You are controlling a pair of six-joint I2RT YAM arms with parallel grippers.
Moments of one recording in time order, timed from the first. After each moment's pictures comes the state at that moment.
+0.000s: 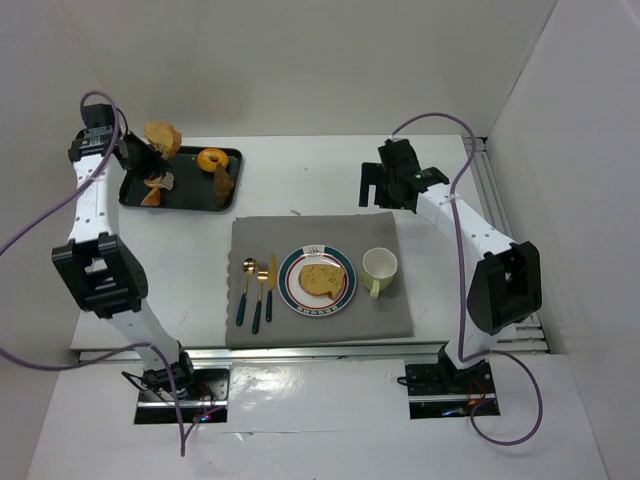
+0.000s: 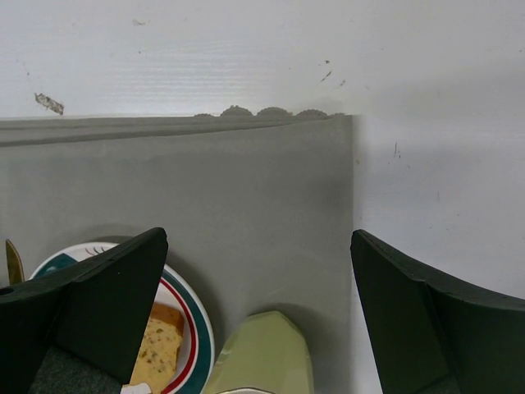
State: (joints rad) left arm 0.31 1.84 1.81 -0.84 0.26 -0.71; right arm 0.37 1.64 1.41 -0.61 0.18 0.37
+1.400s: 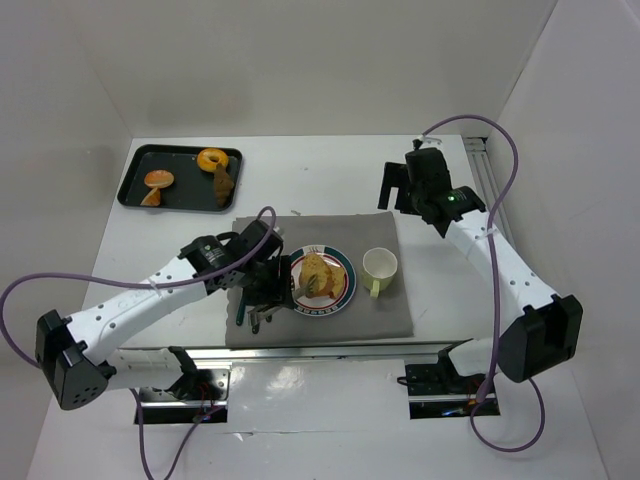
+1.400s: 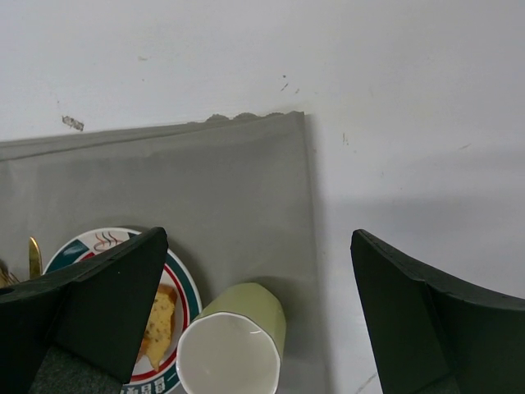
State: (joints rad) left arm -0.82 1.21 1.09 -0.98 0.09 -0.80; right arm 0.35 1.34 1.27 -0.62 0.25 0.38
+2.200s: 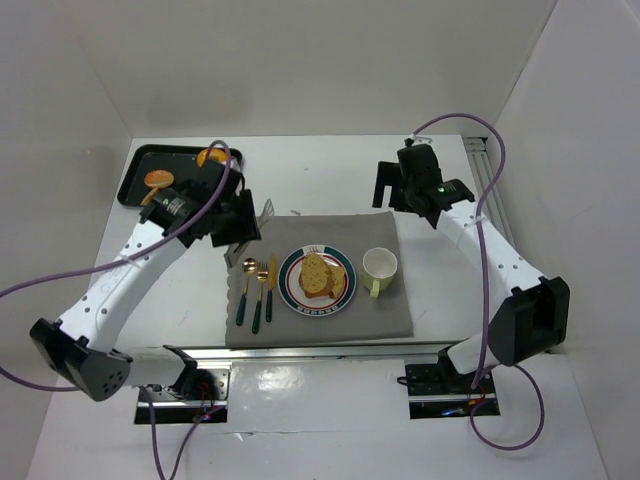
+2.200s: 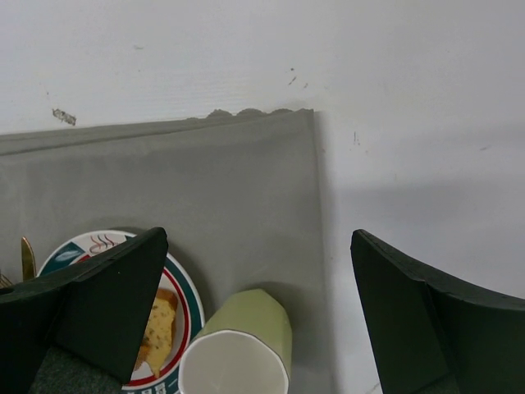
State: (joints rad) left arm -0.53 1.26 1.41 -1.12 -0.11 -0.68; right arm 0.35 1.42 1.29 -0.62 0.23 0.38
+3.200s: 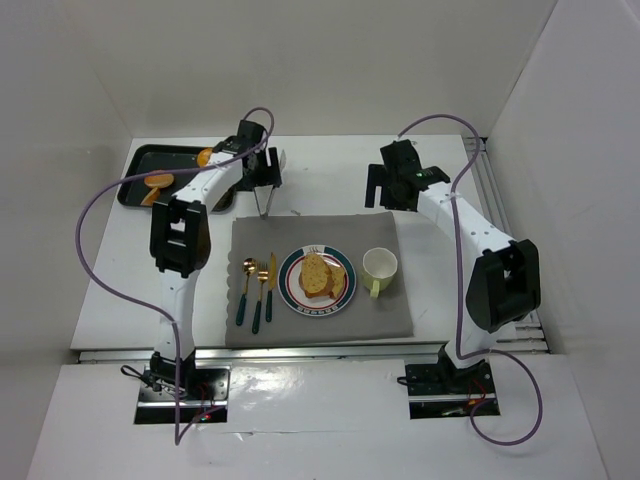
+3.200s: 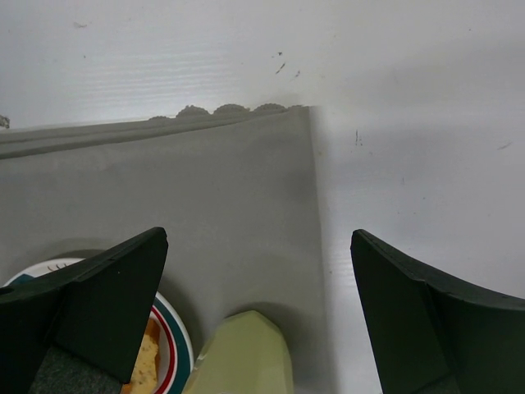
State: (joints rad) left arm -0.24 2.26 1.99 -0.68 -0.05 -0.39; right arm 0.35 1.65 1.41 -0.65 0.25 0.38
